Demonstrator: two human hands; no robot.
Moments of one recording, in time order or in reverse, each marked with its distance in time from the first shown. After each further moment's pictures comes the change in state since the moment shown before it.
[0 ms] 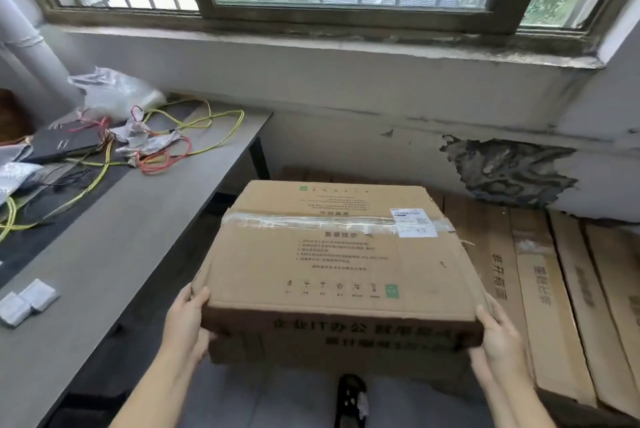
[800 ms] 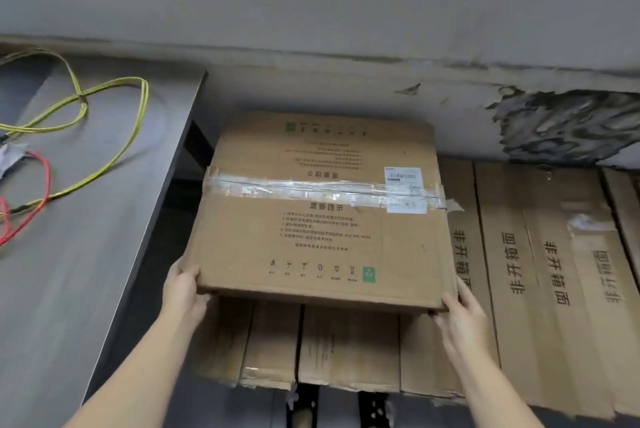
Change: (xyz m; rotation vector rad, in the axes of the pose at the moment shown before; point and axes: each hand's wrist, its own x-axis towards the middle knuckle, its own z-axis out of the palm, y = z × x) left_hand 0.379 -0.013 0.129 0.192 0.056 -0.278; right_hand 0.200 0.123 0.192 -0.204 0.360 0.223
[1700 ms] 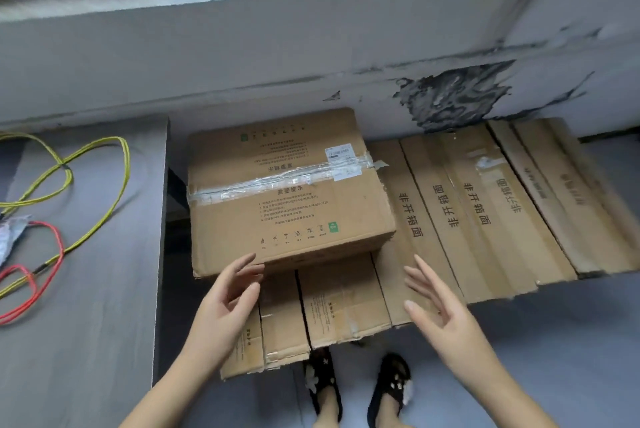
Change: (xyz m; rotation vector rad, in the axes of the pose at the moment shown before) left_hand -0.197 0.069 -0.043 0.698 -0.865 0.586; right_hand -0.248 -0.027 -0.061 -0.393 -0.389 -0.456
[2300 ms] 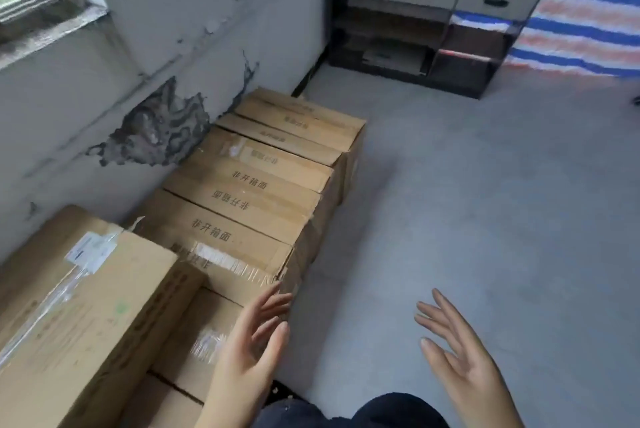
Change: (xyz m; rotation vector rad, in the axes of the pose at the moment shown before) left_hand -0.161 0.047 0.234 0.098 -0.832 0.342; right_hand -0.316 0.126 -0.060 0.333 1.051 0.013
